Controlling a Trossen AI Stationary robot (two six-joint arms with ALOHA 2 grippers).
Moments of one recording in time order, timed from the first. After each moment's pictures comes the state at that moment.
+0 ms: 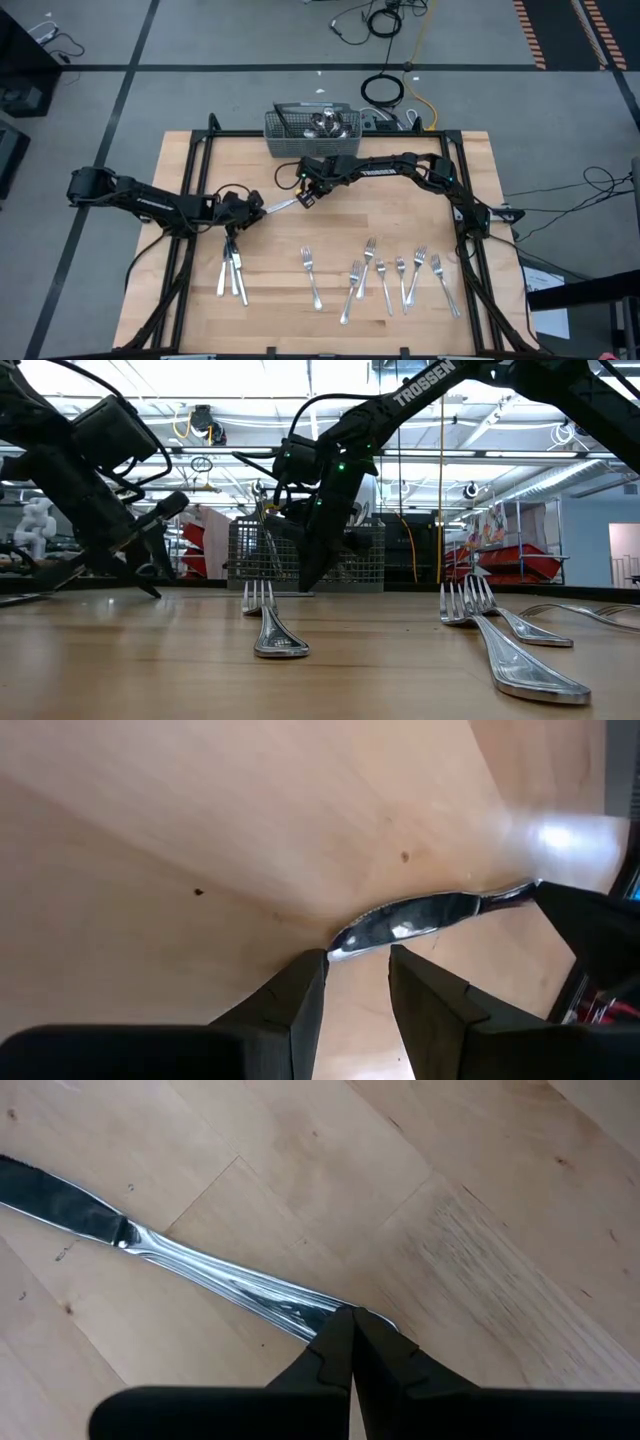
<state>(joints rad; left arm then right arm) 0.03 1.16 0.18 0.01 -0.26 -2.03 -0.25 2.26 1.70 -0.61 0.07 0.56</state>
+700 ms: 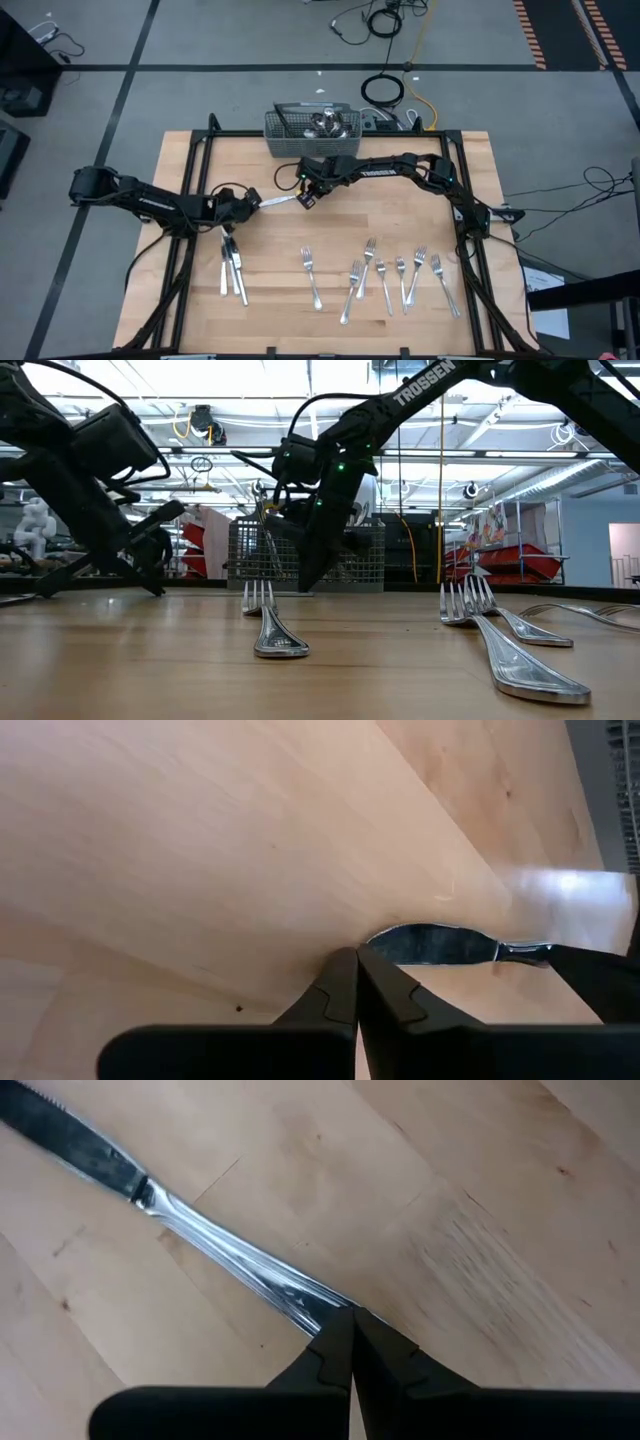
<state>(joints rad) 0.03 1.19 0.19 -0.04 -0.41 -1.98 -0.24 2.26 1.70 -0.61 0.08 0.52</state>
